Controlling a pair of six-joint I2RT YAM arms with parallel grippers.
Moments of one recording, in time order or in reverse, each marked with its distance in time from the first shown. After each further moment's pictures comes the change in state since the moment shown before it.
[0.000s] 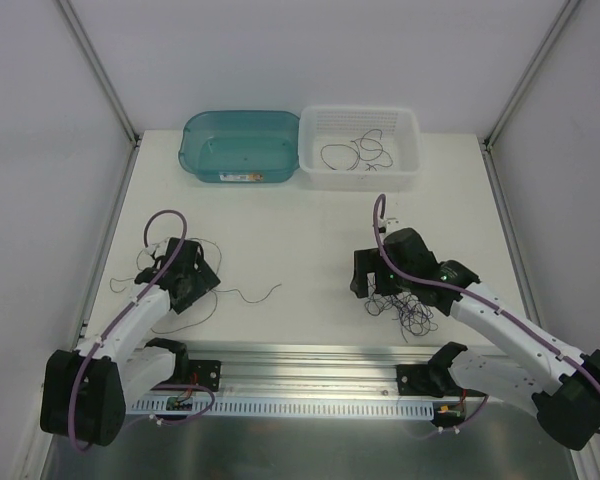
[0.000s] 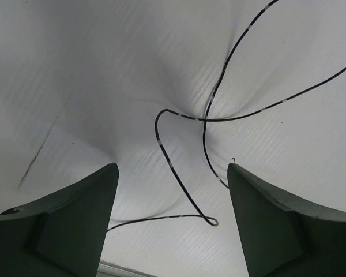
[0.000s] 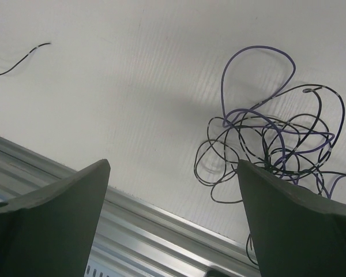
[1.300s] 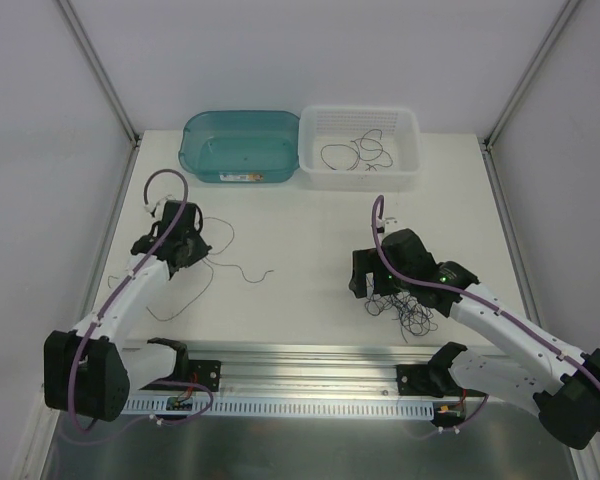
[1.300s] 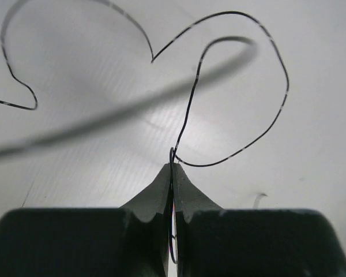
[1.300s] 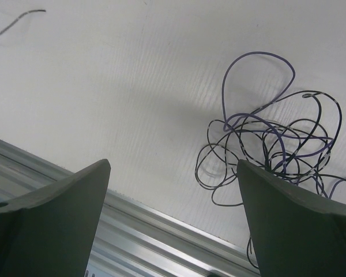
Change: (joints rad) left arm 0.000 0.161 0.244 0.053 -0.032 0.100; right arm 0.027 -0.003 -0.002 0.017 0.028 0.002
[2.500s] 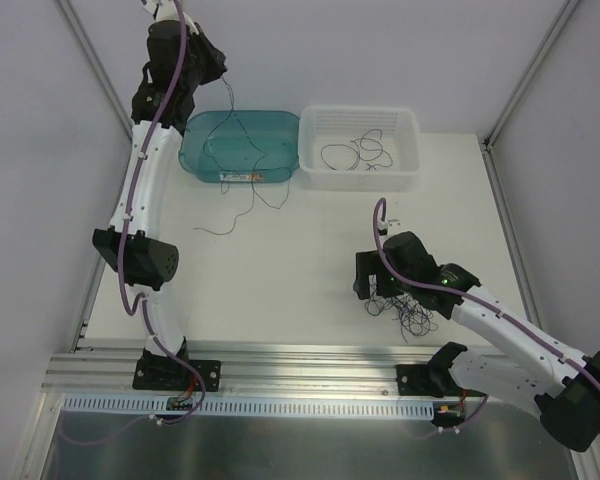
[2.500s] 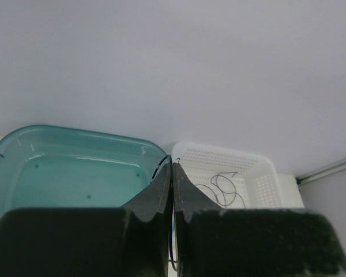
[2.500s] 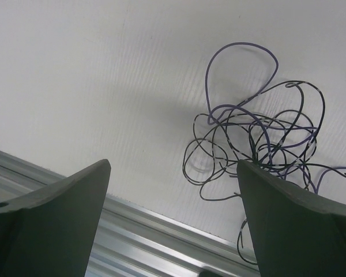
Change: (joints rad) left arm 0.000 0.800 1.671 0.007 0.190 0.258; right arm 0.000 -0.023 -0.014 -0.022 0.042 0.002
